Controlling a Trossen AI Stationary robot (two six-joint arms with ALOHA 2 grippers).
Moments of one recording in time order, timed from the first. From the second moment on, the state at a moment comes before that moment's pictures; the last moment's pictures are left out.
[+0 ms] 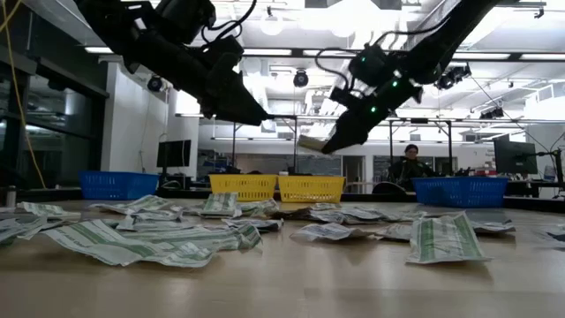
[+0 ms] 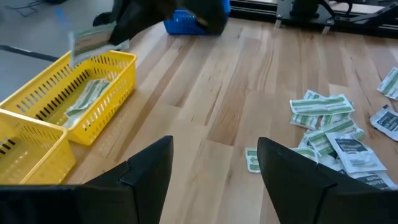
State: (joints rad) left arm 0.17 1.41 0.69 0.30 -0.12 -0.05; right arm -0.62 1.65 0.89 0.18 -0.08 -0.39
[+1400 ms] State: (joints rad) left arm 0.18 1.42 0.69 -0.01 0.05 -0.19; right arm -0.54 1.65 1.05 -0.15 -0.07 -0.18
